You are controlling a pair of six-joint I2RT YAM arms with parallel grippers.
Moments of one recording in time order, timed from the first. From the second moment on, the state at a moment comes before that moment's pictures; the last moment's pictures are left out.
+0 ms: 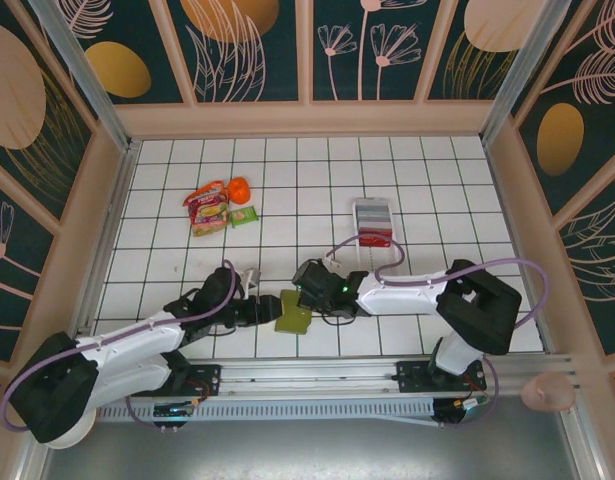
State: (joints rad) left arm -0.74 1.03 0.24 0.03 0.41 -0.94; right arm 1.12 1.60 0.80 -0.25 0.15 1.26
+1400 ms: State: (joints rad) left arm -0.86 1.18 0.25 0.15 0.35 -1.02; right arm 1.13 1.56 0.70 -0.13 0.19 1.33
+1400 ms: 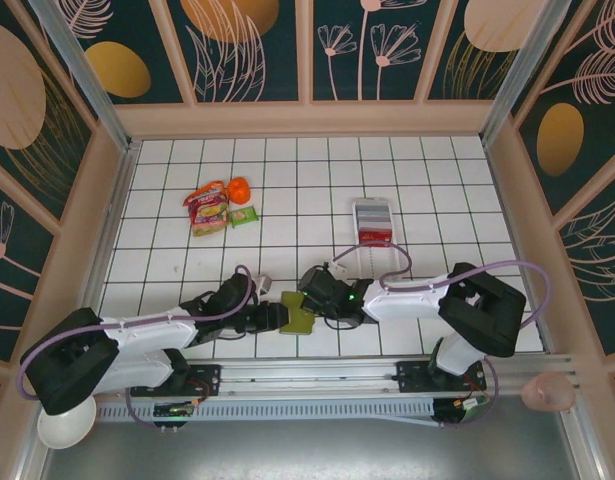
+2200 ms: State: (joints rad) left arm -0.87 1.22 0.27 0.28 0.36 -1.07; right arm 1.14 1.49 0.62 -0.08 0.21 1.31
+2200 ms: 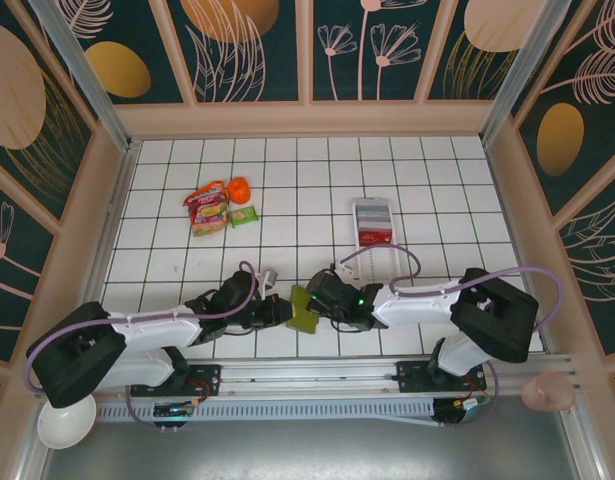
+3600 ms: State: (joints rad) left arm -0.87 1.08 0.51 0.03 0.04 -0.87; right arm 0.94 1.33 0.67 0.00 0.00 0.82
